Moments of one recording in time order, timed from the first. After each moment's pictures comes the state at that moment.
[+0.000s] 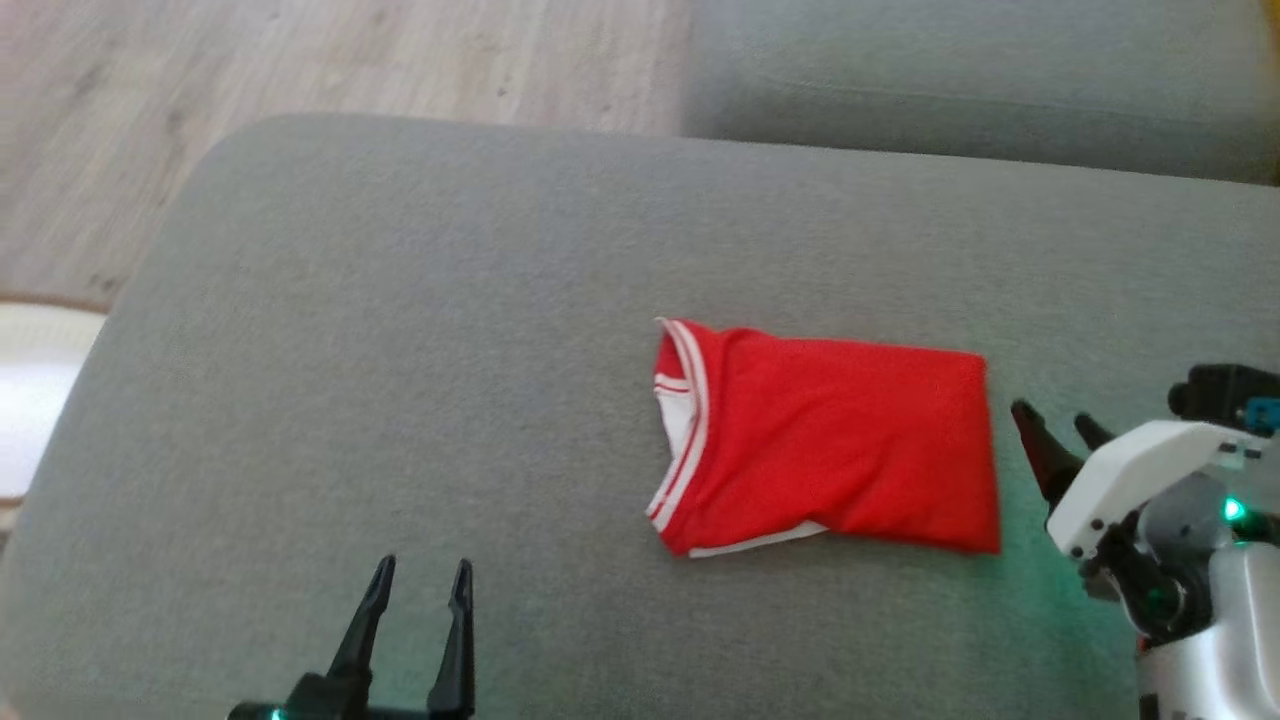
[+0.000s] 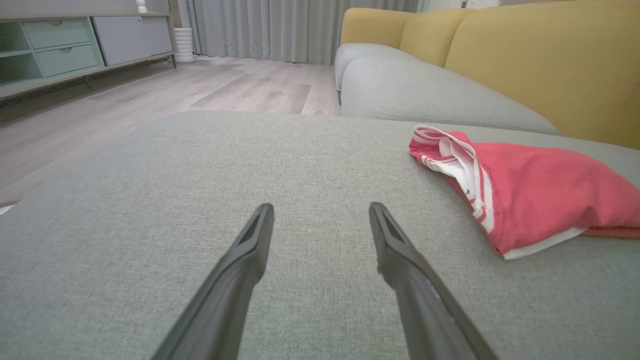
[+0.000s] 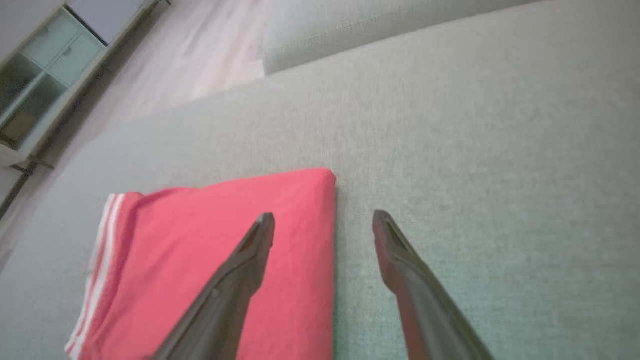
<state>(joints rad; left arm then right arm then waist) 0.14 0.06 -0.20 0.23 -0.14 -0.03 -0.25 -0.19 -0.07 -0.17 0.25 0.36 0.13 0.57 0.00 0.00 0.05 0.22</state>
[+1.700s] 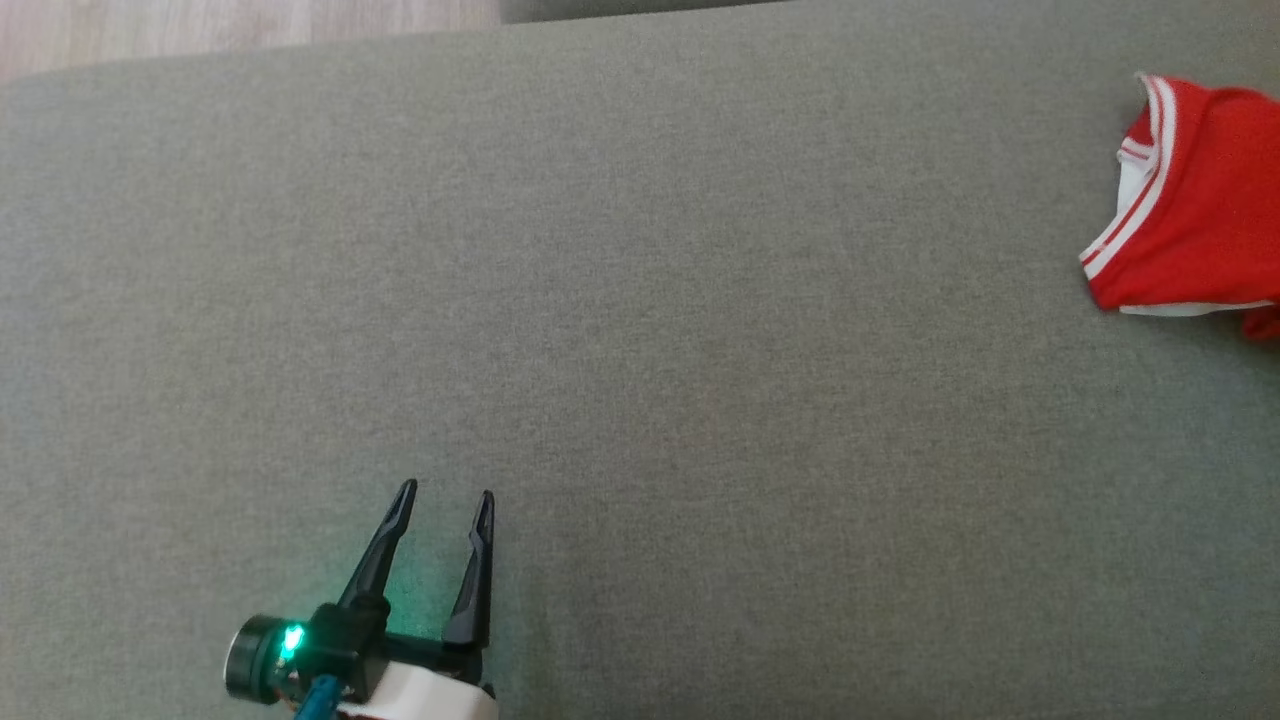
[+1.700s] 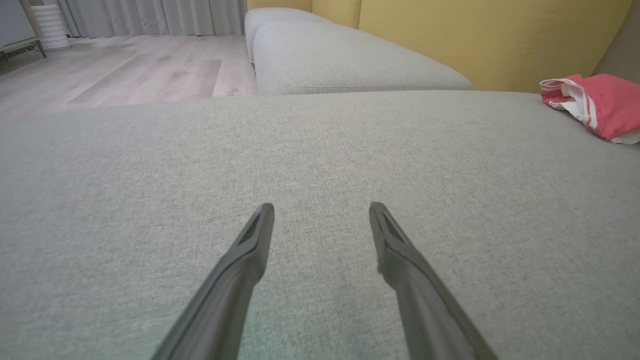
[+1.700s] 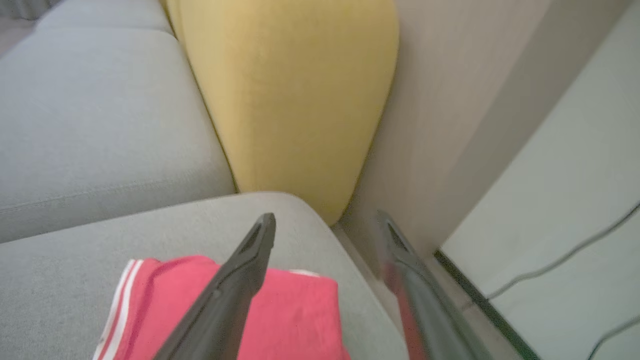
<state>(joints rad) 0.02 0.05 -0.22 0.25 -0.09 -0.06 -0.25 -0.69 -0.43 -0.49 0.50 -0.05 0.13 0.42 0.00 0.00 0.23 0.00</state>
